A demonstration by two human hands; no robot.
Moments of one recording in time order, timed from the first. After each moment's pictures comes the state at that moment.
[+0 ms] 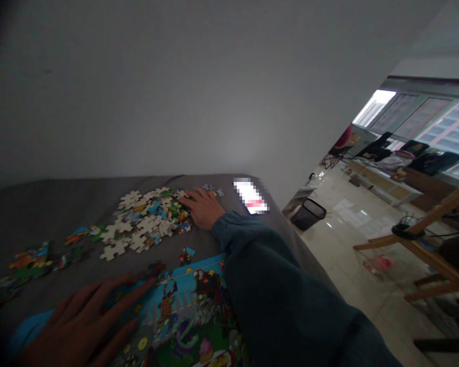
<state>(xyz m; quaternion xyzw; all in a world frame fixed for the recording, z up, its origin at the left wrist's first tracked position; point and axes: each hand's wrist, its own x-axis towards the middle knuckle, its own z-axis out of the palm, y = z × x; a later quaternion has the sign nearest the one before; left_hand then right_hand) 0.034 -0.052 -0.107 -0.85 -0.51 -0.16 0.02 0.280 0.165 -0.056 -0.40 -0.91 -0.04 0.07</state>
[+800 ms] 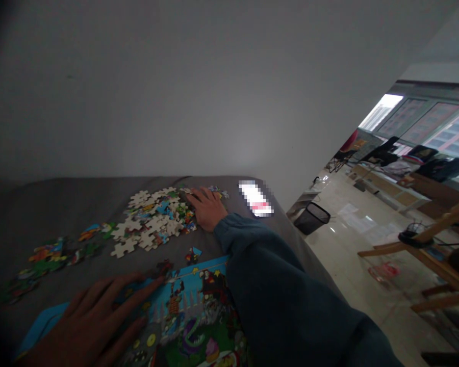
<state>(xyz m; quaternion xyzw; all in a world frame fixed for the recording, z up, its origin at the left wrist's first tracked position) 0.039 -0.054 -0.105 -0.84 -0.50 -0.20 0.05 0.270 0.159 -0.057 -0.43 -0.90 -0.08 0.09</state>
